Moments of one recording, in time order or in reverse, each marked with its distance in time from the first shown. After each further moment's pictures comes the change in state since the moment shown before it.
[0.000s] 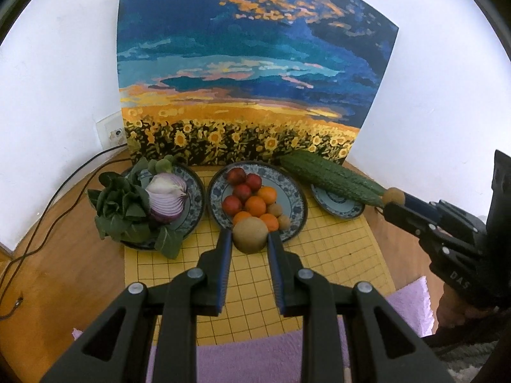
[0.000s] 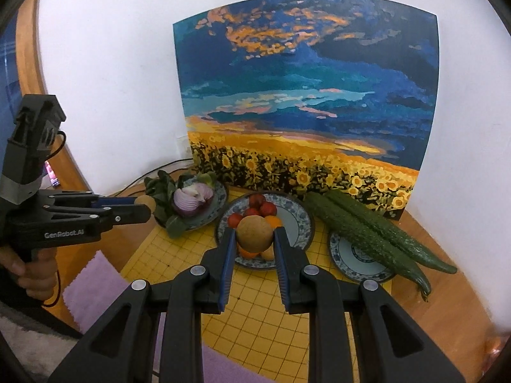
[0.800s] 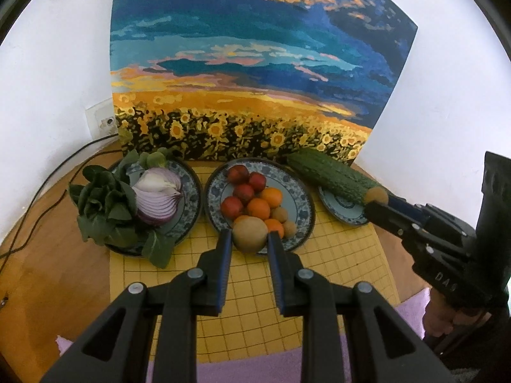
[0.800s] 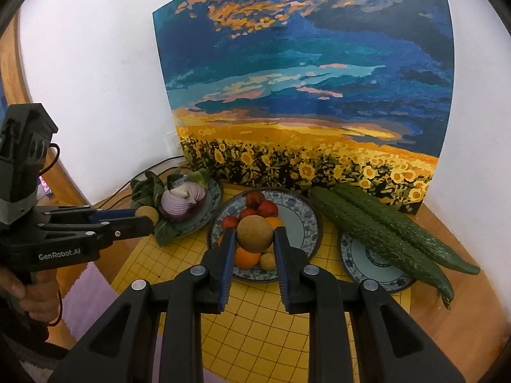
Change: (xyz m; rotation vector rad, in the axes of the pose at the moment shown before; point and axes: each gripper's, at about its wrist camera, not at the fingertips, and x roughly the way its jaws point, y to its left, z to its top) left arm 0.039 0.009 0.008 -0.045 0.021 -0.018; right arm 0.049 -0.011 0.002 0.050 0.033 0.027
